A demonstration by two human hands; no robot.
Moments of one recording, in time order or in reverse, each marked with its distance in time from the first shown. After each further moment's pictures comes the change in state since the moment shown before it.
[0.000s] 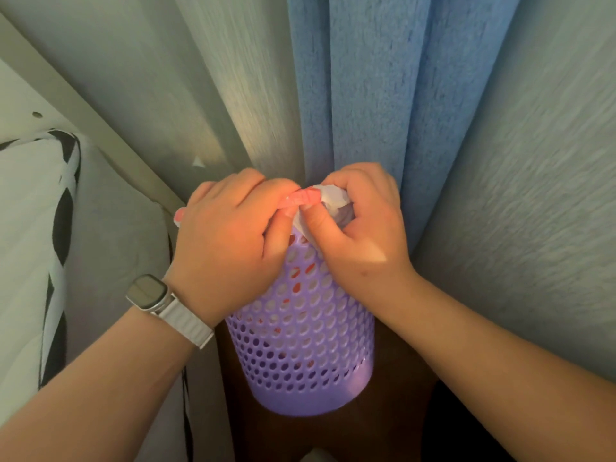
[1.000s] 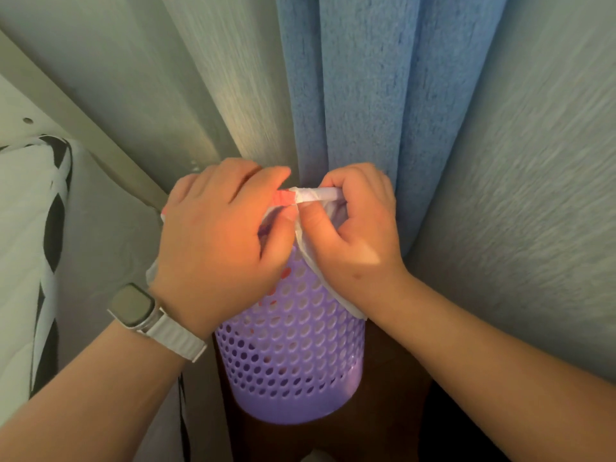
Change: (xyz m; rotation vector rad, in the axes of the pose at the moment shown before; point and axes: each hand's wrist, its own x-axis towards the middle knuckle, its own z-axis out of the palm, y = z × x) left_hand 0.002 0.006 -0.006 0.066 0.064 0.023; right_hand -0.001 0.002 0.003 0.010 0.062 -0.010
